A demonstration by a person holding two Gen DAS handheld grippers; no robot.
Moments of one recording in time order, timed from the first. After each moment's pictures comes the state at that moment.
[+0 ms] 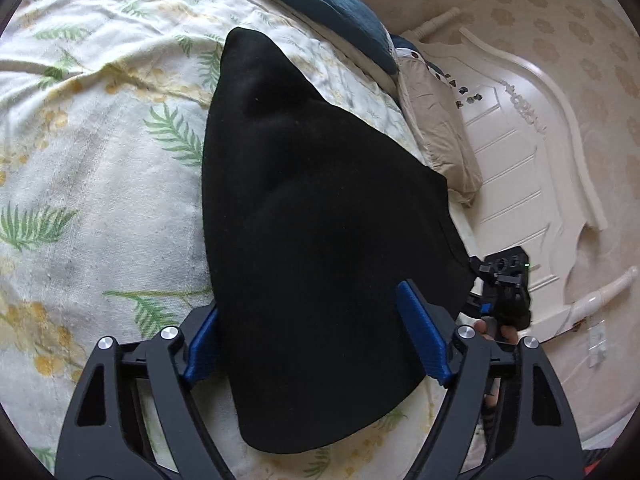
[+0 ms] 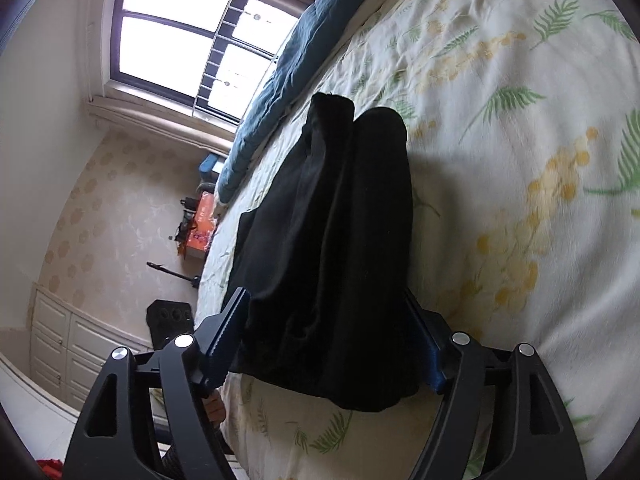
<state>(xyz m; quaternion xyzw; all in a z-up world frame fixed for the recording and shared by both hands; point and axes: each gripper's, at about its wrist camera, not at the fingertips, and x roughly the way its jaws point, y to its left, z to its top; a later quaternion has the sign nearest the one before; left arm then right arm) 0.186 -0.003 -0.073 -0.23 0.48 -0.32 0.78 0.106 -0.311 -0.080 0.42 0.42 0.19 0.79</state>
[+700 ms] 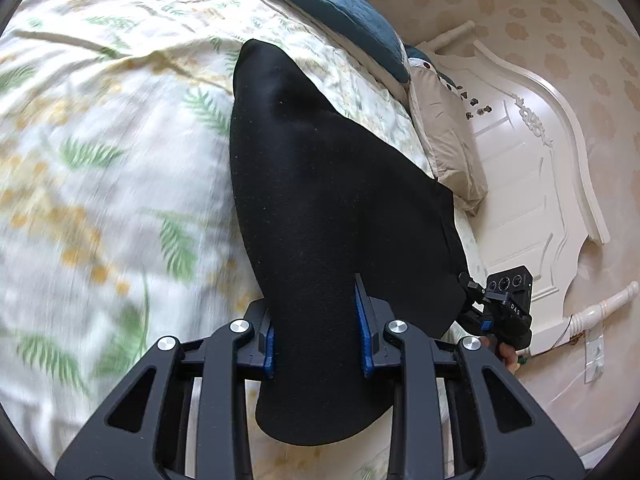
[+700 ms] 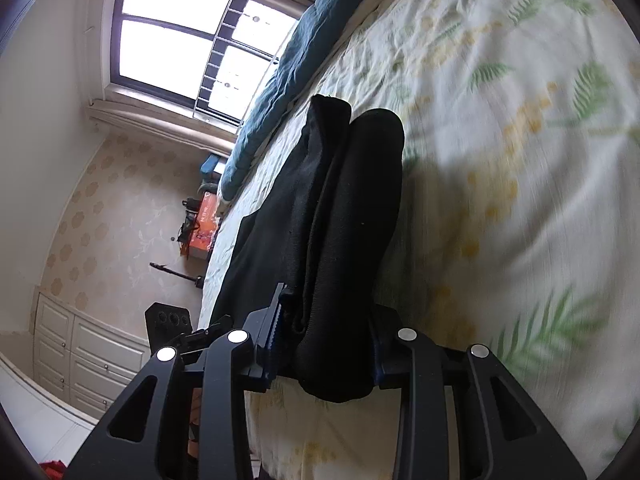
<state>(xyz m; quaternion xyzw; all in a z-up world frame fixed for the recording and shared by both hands) 0.153 0.010 -0.060 -0.26 0.49 -0.29 0.78 0.069 -0.307 -0.073 0.43 0.42 0.19 0.78</state>
